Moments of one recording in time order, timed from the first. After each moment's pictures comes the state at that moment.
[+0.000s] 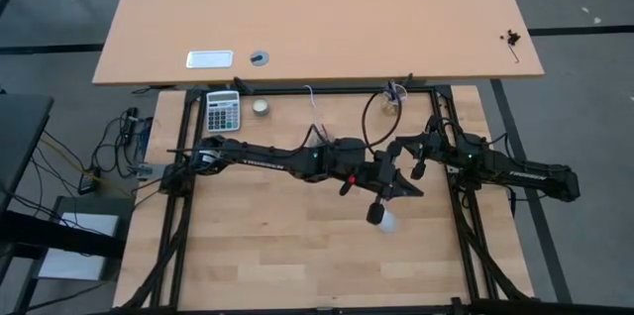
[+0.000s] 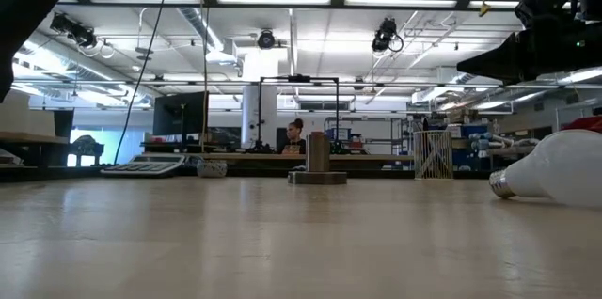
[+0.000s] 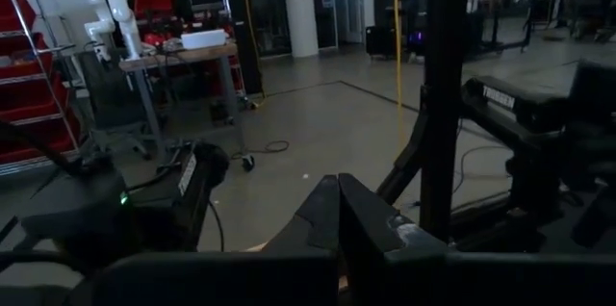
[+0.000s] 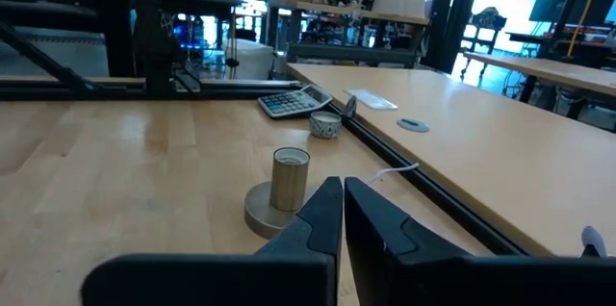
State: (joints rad) left arm -0.11 2.20 2.07 0.18 0.24 0.10; right arm -0.24 0.09 0.05 0.00 0.15 -0.10
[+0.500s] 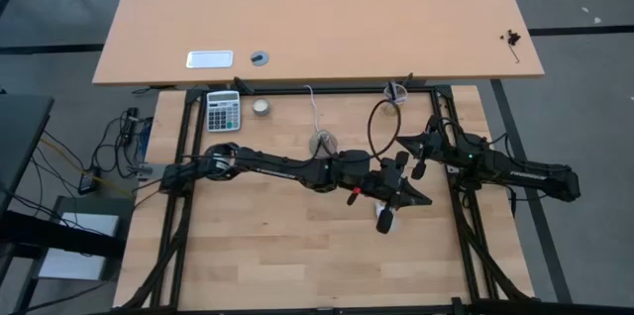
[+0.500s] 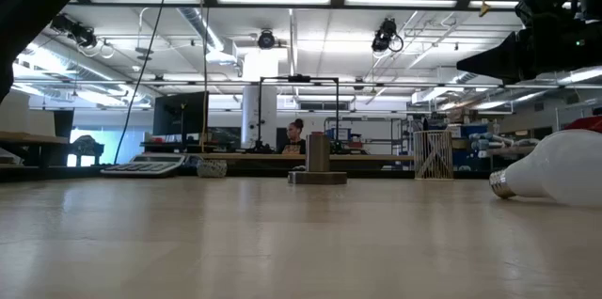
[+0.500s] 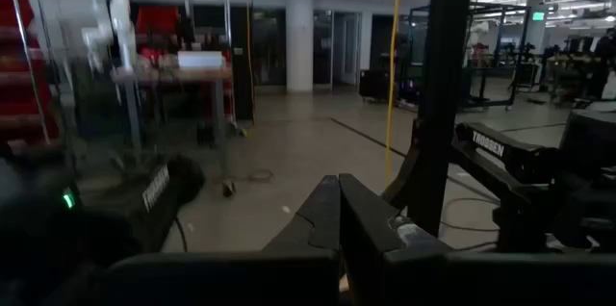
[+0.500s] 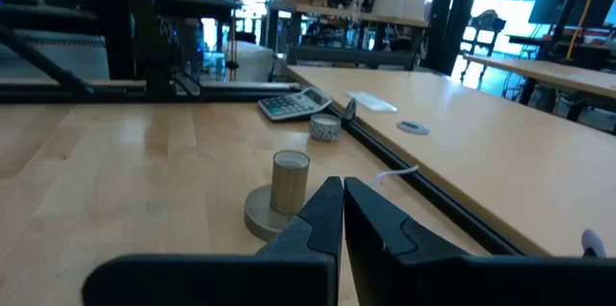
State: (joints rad) left arm -0.13 2.33 2.13 0.35 0.23 -0.03; right arm -0.24 0.09 0.05 0.01 0.15 -0.10
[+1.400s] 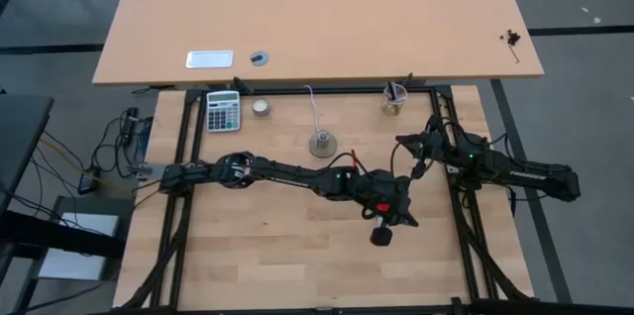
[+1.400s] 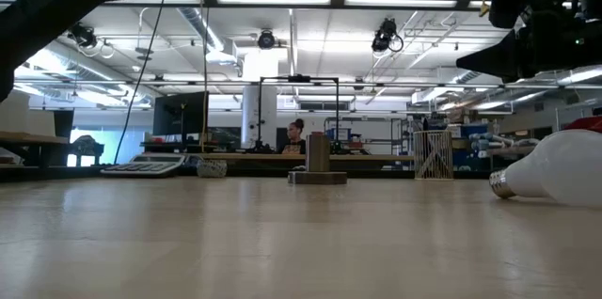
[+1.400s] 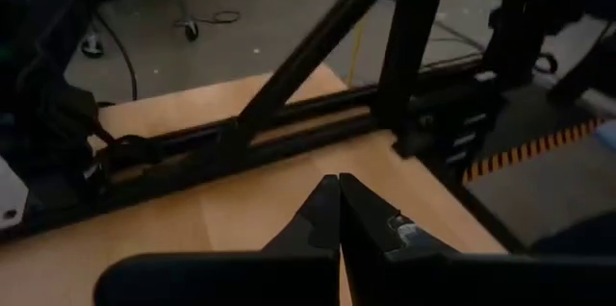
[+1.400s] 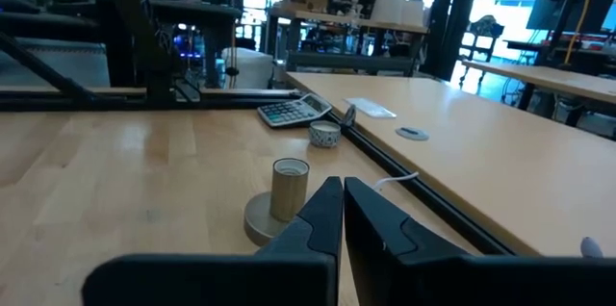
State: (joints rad) left arm -0.15 2.50 2.32 -0.15 0.28 0.09; right arm -0.24 0.09 0.05 0.03 0.15 -0.10
